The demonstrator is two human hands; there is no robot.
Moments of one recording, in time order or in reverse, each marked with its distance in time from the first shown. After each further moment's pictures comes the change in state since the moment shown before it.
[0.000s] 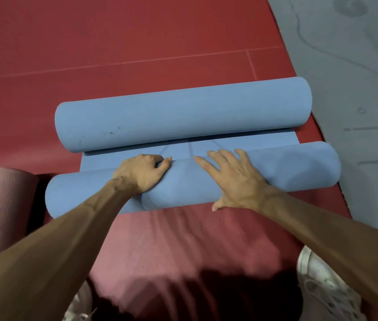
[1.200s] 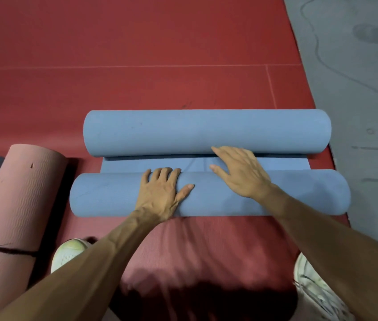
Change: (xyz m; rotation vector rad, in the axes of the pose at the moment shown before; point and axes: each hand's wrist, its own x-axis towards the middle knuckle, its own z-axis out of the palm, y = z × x) left_hand -0.074 0.009 0.044 0.129 0.234 0.002; right_hand 0.015 -0.005 -0.023 0.371 0.087 0.126
